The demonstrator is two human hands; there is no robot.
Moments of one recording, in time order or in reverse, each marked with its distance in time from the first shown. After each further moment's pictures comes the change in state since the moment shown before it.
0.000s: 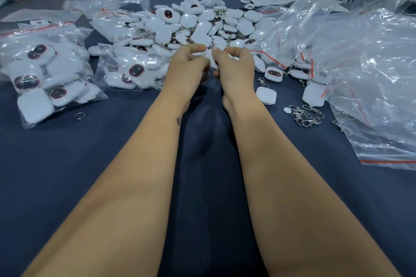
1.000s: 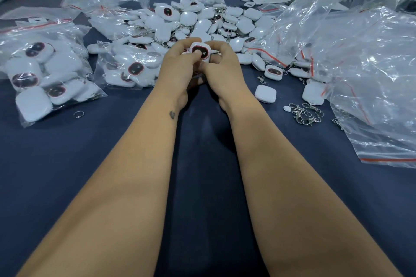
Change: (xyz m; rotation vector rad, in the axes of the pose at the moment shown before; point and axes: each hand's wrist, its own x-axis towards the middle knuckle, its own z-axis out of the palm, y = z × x) left_hand -0.002 0.006 -0.005 -0.182 0.017 -0.068; right_hand 0.002 0.010 0.004 -0.123 -0.303 -0.077
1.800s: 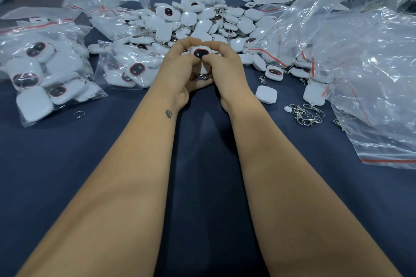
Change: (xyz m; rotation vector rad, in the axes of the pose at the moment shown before) left_hand -0.005 0.005 -0.001 -0.141 -0.071 -0.073; right_hand -0.001 -0.007 -0.001 0.055 0.031 0.035
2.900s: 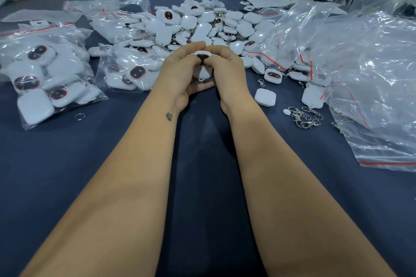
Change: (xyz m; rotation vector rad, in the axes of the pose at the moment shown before) left_hand 0.001 0.000 -0.001 0.014 -0.007 -0.001; right_hand -0.003 0.000 -0.001 0.031 0.036 -0.018
